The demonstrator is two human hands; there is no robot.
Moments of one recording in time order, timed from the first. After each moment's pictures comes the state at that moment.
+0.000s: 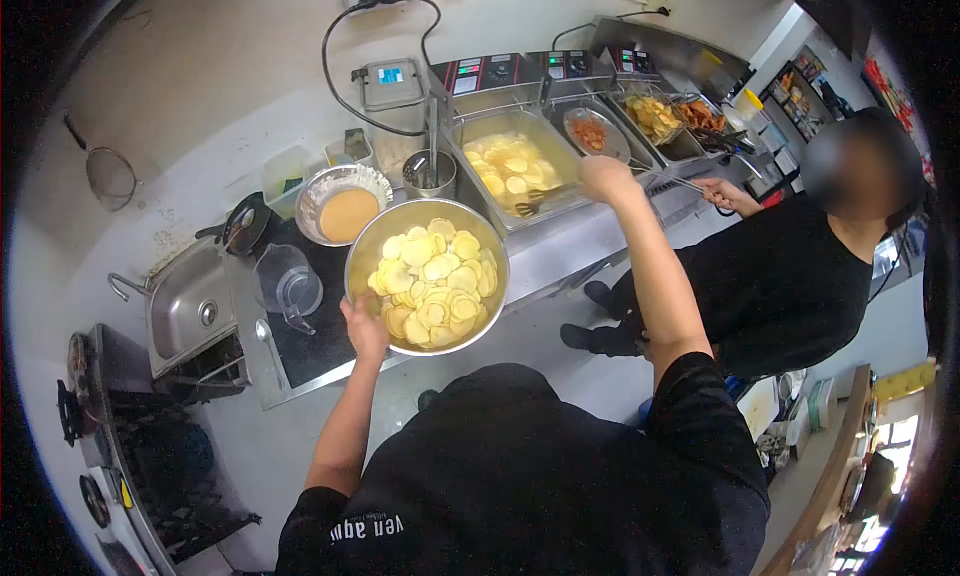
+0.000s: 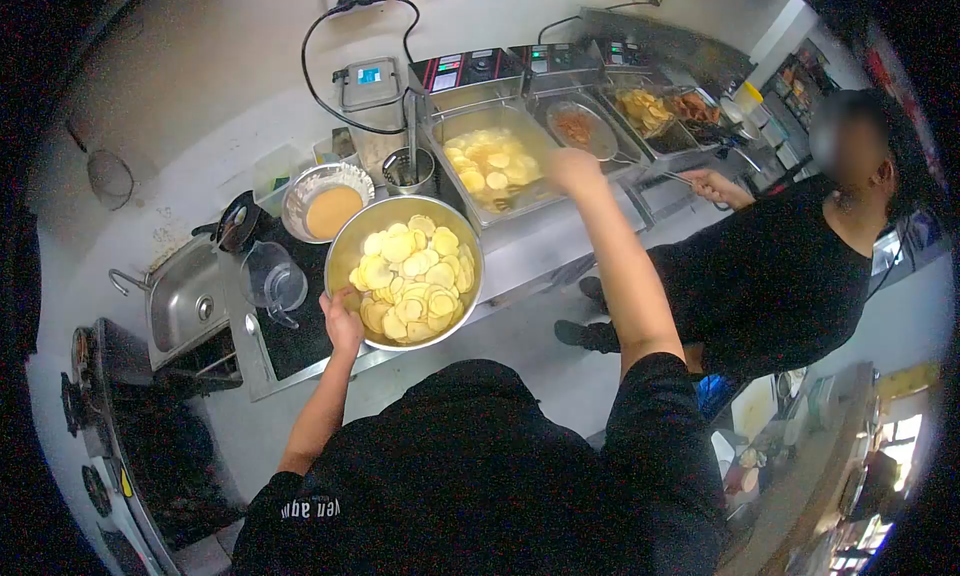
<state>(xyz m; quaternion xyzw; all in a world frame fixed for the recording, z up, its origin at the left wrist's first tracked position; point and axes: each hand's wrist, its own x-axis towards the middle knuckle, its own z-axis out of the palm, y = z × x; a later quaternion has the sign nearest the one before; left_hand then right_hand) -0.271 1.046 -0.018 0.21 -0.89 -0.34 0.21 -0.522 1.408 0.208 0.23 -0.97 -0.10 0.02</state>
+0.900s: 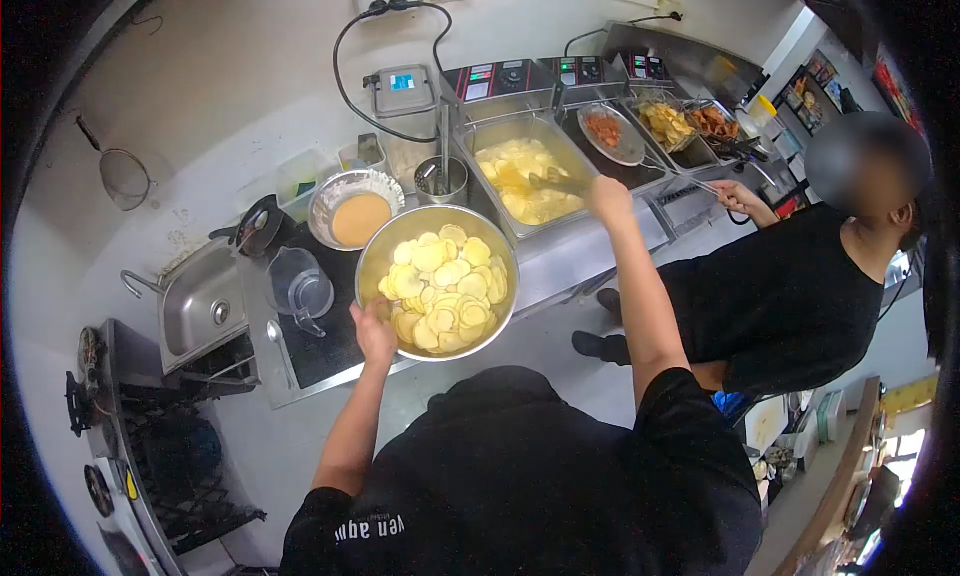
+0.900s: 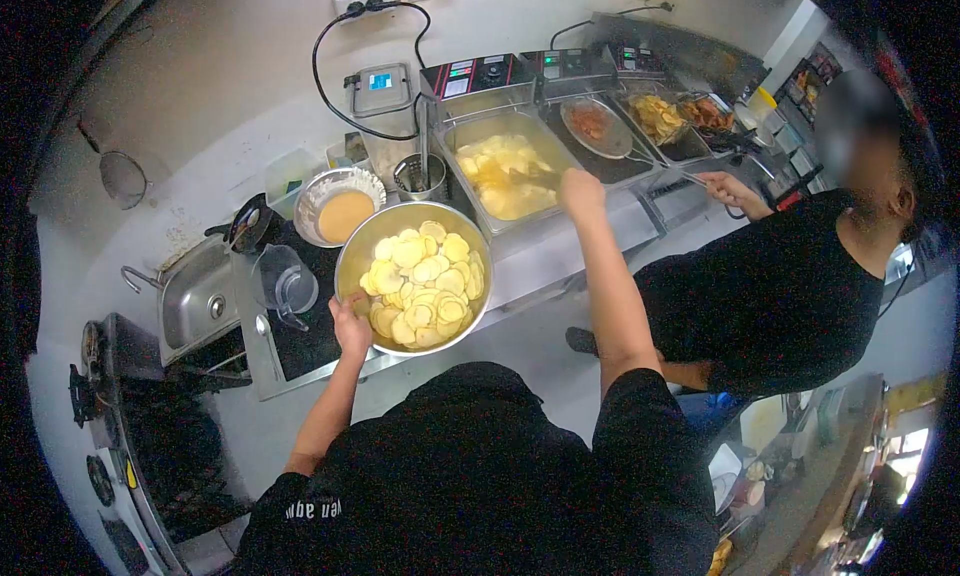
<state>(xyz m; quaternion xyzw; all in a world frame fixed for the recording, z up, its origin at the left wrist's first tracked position) -0.271 1.051 -0.010 0.25 -0.88 -0.35 0.20 -0.526 1.408 0.157 0.04 -1.00 0.04 0.04</state>
